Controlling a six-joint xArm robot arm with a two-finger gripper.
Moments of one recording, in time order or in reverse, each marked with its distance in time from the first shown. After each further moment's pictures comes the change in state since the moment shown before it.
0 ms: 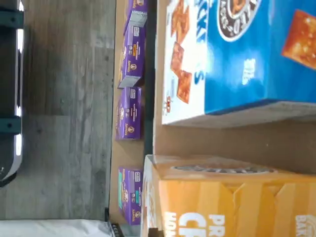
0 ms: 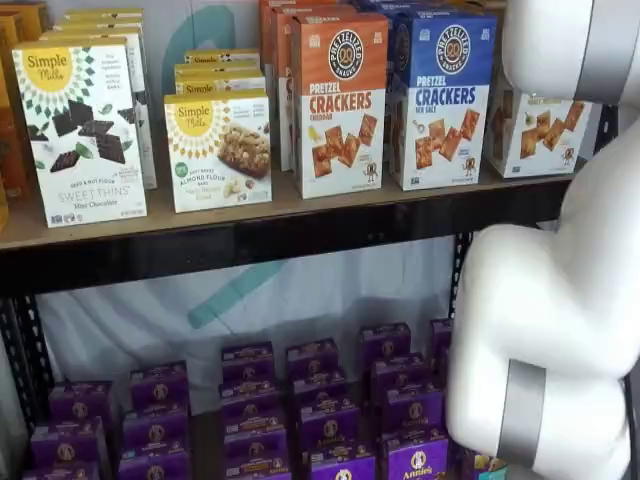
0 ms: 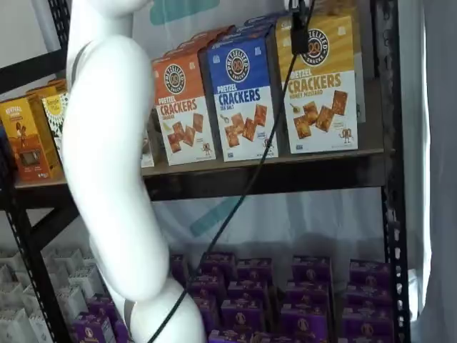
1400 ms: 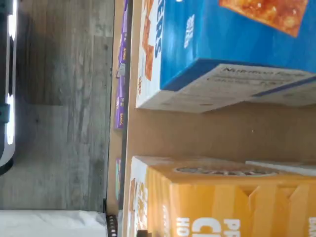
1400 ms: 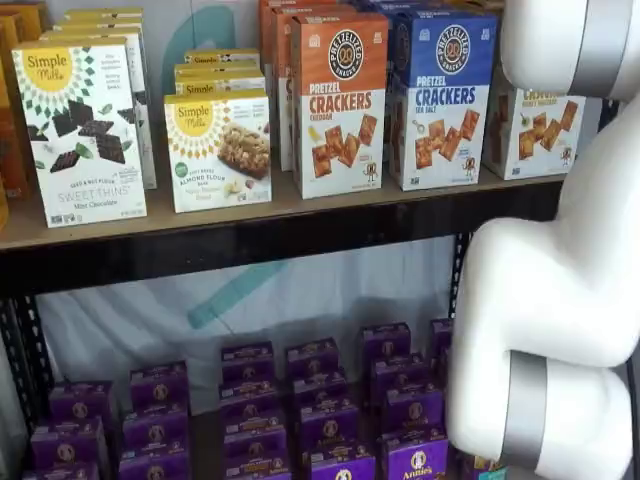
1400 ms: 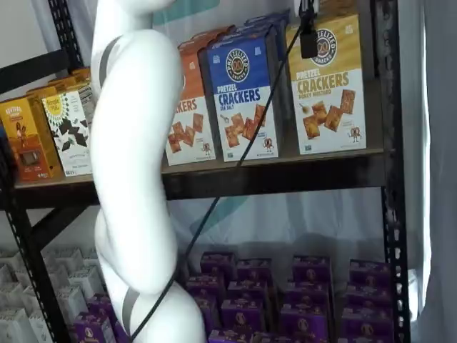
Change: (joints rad) arm 0.068 0.144 -0.110 -0.052 -0.023 0.043
